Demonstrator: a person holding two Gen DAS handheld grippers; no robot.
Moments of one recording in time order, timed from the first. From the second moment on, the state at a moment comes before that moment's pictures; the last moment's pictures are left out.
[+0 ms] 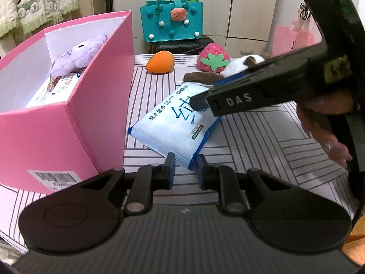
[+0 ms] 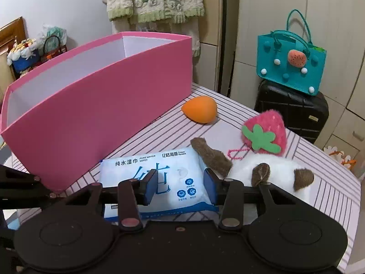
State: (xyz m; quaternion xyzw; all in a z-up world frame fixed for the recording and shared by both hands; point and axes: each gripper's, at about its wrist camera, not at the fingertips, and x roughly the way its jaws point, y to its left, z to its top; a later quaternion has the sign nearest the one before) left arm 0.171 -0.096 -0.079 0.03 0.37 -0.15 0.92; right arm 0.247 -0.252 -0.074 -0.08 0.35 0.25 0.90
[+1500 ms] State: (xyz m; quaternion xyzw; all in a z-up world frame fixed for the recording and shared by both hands) left arm 0.185 -0.087 -0.071 -0.06 0.42 -0.17 0.89; right arm 0.171 -0.304 -0.094 0.02 0.37 0.26 0.89
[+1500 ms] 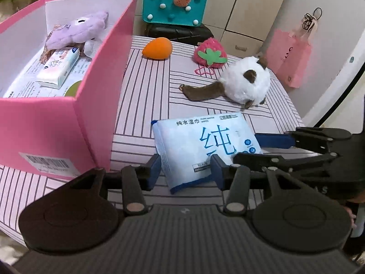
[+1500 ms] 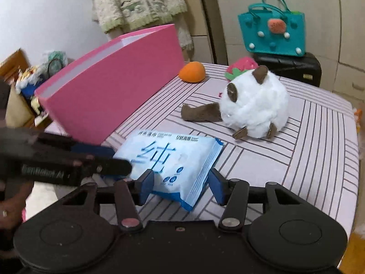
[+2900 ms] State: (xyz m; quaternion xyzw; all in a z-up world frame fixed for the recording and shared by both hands) left arm 0.115 -0.039 -0.004 -0.02 0.42 -0.31 0.85; right arm 0.060 -0.240 -0.020 -0.06 0.35 0.22 0.91
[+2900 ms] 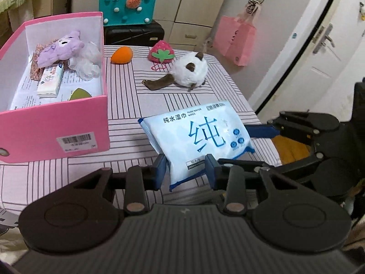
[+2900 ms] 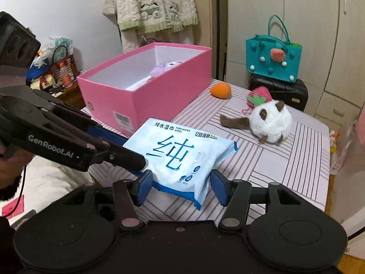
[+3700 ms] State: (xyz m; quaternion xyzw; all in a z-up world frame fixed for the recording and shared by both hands) left arm 0.111 0.034 0.066 -0.01 0.34 -0.29 0.89; right arm 0.073 -0.167 0.054 -0.10 0.26 0.24 0.93
